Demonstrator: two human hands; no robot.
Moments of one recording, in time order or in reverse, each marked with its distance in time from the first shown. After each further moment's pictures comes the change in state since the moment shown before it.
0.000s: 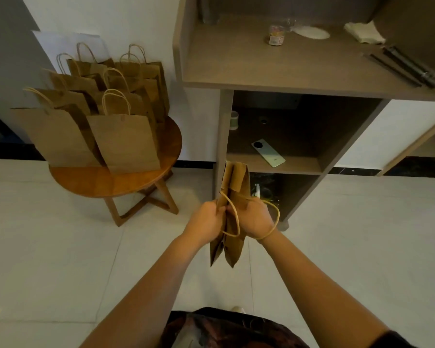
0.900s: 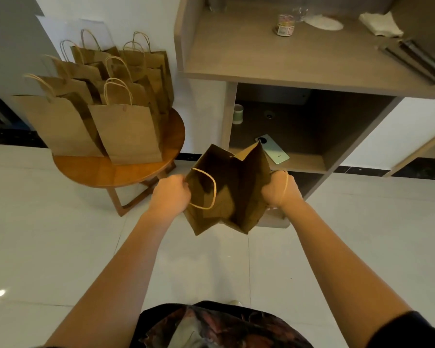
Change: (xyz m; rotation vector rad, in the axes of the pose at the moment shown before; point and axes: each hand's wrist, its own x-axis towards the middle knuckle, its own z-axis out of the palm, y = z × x) left_hand 0.029 -0.018 -0.054 0.292 0.273 -0.096; right_hand 0.043 0.019 -0.061 -0.163 0.010 0.113
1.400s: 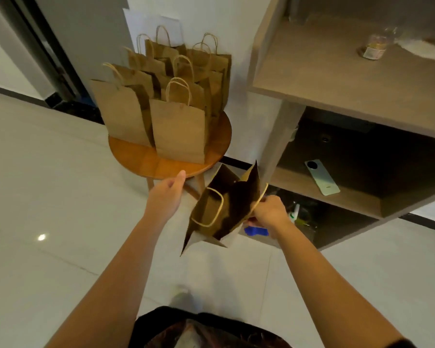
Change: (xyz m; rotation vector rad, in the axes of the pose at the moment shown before) left_hand 0.024 -0.085 -0.028 -0.559 0.272 -0.360; right_hand 0.033 -0.081 0.074 0.533 -0.317 0.176
